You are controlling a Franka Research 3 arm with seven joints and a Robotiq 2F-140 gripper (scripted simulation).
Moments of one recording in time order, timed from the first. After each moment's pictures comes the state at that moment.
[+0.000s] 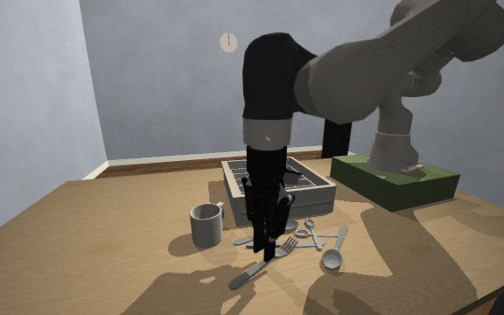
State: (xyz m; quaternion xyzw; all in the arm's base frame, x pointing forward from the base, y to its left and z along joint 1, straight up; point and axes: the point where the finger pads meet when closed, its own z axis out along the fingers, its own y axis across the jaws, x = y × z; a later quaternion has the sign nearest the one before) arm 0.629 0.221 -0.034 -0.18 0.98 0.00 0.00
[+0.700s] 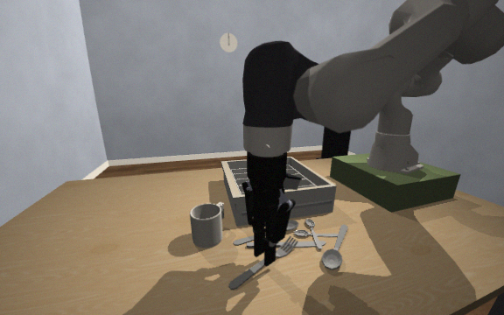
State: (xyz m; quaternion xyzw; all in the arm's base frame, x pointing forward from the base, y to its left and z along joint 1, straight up) arm 0.628 0.220 -0.046 -0.18 0.98 0.00 0.00
